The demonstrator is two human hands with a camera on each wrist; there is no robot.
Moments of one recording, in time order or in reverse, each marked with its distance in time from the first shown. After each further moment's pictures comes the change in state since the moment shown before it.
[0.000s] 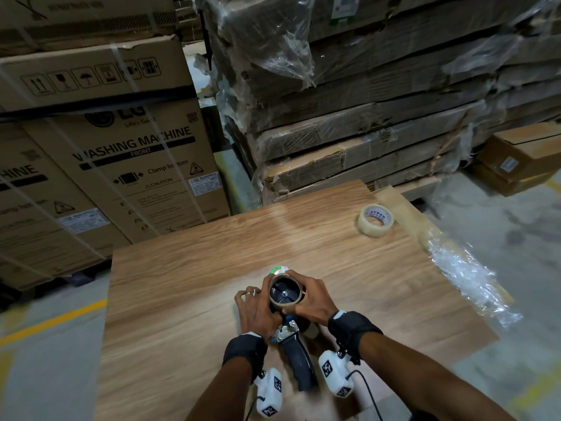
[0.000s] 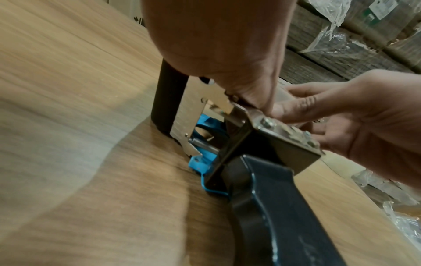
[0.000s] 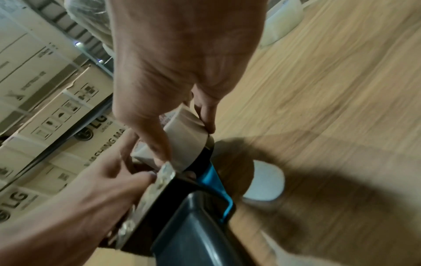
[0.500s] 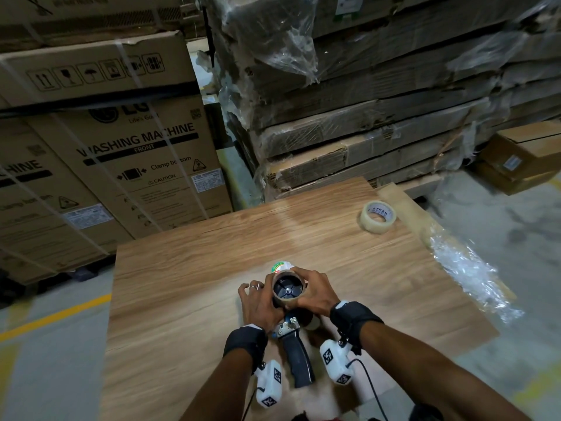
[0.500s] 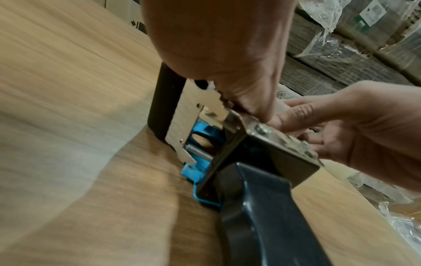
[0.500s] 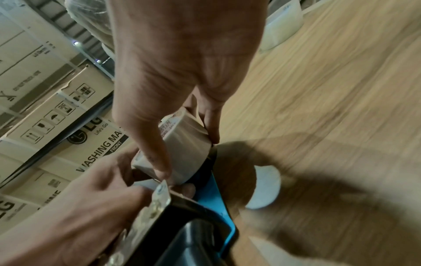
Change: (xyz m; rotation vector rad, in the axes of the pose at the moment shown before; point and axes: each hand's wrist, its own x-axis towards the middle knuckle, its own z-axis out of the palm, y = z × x) left_hand 0.001 -0.006 0.002 -0.031 -0.030 0.031; right_hand 0.003 -0.003 0.000 -0.072 0.000 0.066
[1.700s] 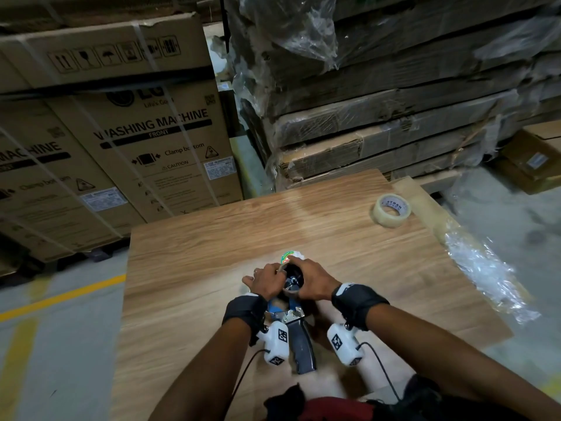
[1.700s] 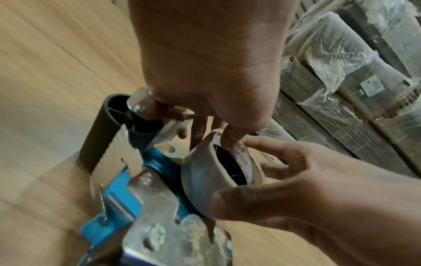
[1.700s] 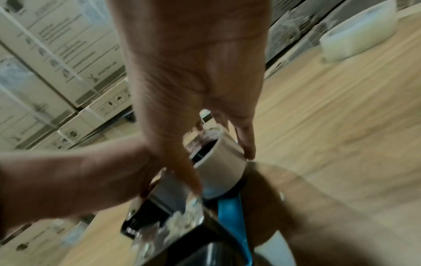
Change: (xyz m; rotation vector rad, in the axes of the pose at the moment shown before) left_hand 0.031 -0.007 -0.019 -0.406 -0.314 -0.253; right_hand 0.021 -0.020 0.016 -0.261 -0.229 0.145
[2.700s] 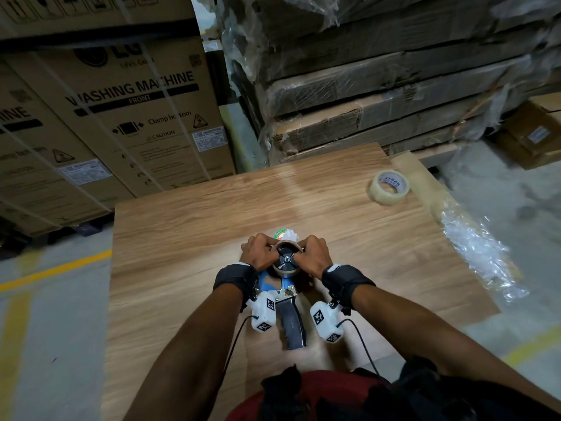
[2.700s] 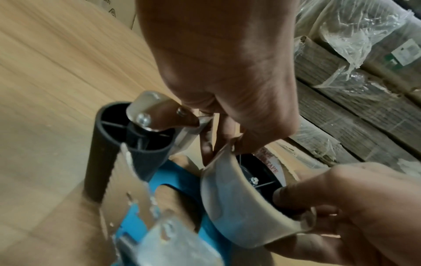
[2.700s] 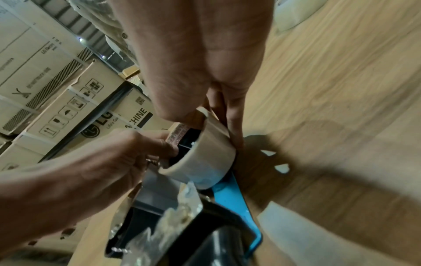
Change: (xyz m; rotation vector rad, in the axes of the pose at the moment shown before) left_hand 0.015 0.007 -0.016 0.098 0.002 0.044; right_hand 0.007 0.012 -0.002 0.096 0.191 0.249
